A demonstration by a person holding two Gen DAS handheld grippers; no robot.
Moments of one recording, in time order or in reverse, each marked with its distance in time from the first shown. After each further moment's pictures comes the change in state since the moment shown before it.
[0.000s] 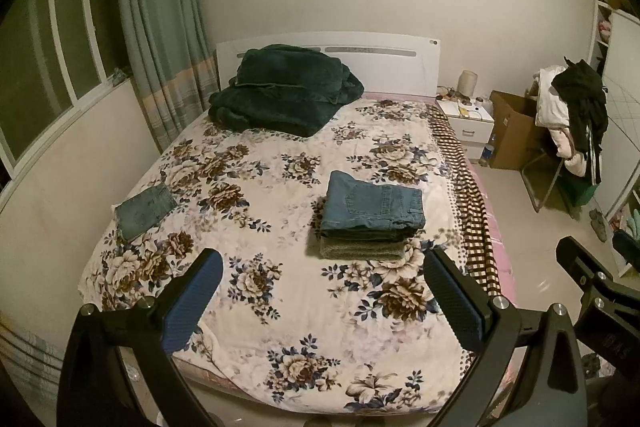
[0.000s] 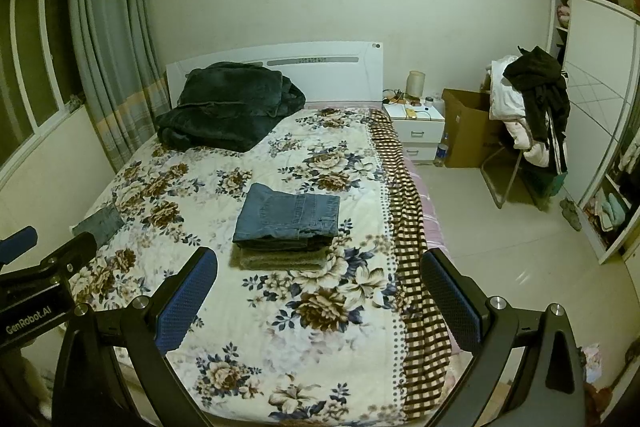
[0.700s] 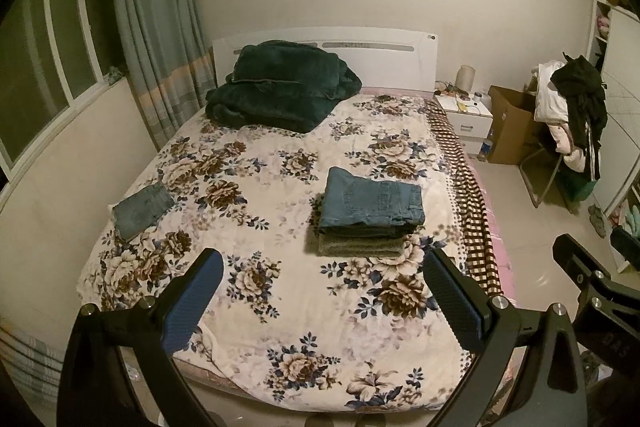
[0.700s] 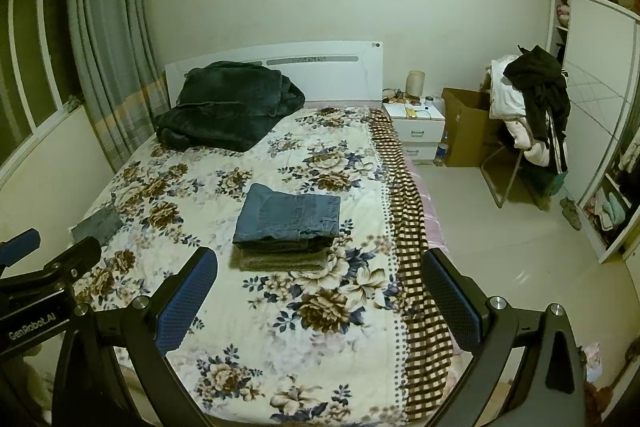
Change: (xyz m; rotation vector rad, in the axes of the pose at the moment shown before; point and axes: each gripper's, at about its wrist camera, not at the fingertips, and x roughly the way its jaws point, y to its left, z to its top) left arm 0.006 0.002 0.002 0.009 0.013 -0.012; right arm 0.001 0.006 -0.005 0.011 0.003 -0.005
